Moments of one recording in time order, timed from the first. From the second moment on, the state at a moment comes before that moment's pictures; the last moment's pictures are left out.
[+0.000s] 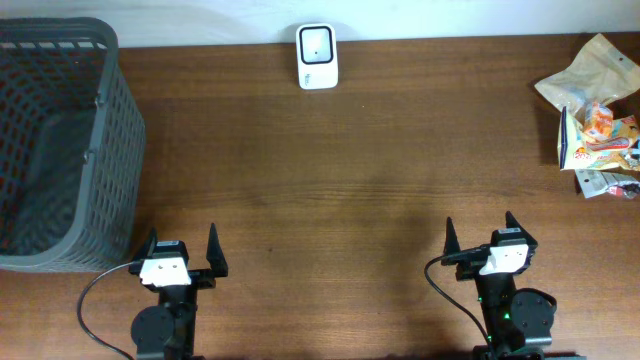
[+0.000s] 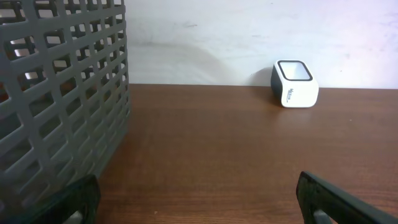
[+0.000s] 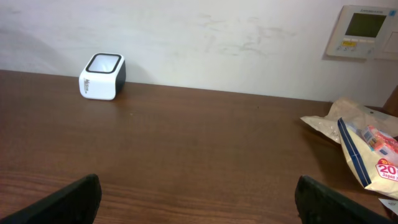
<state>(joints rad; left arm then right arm) 0.03 0.01 0.02 -0.09 -0.01 -0.02 0.00 0.01 0.01 -0.08 -0.04 -0.08</state>
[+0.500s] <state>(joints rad) 0.03 0.01 0.02 -0.09 -0.01 -0.04 0.00 0.01 0.01 -0.08 -0.04 -0.08</state>
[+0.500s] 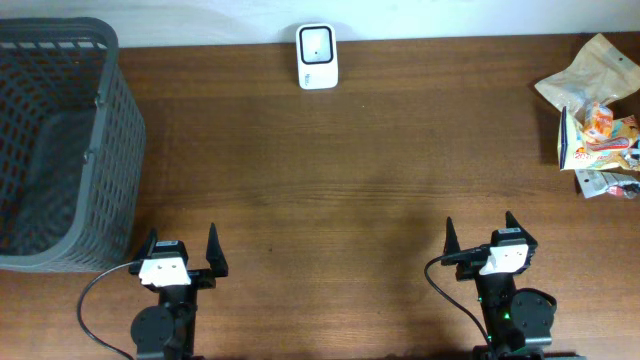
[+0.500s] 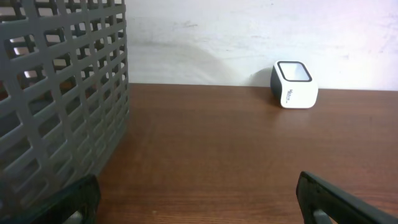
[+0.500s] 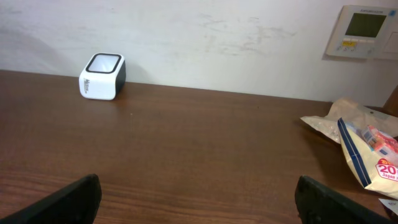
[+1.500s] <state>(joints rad) 0.03 0.01 0.02 -0.08 -0.01 -0.05 0.00 0.01 0.01 -0.08 0.00 -0.08</state>
